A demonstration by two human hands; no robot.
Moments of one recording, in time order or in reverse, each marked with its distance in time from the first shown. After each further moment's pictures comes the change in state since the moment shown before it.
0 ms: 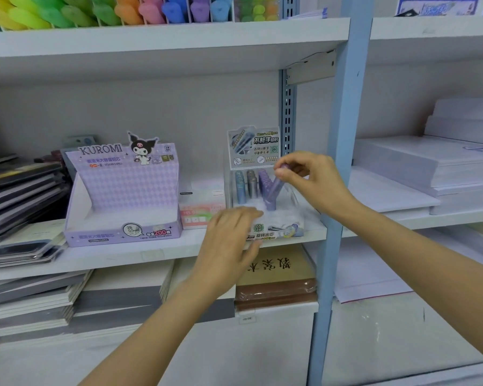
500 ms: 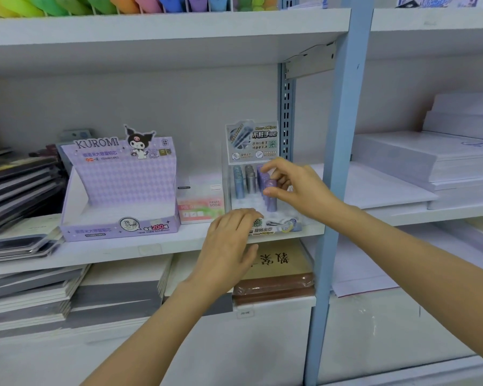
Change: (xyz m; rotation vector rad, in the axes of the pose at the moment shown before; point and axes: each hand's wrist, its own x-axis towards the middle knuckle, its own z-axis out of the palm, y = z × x) left_hand -0.006 -0.001 0.013 0.045 -0.051 0.002; right_hand -0.007 0.011 0.017 -0.169 -0.202 -0.032
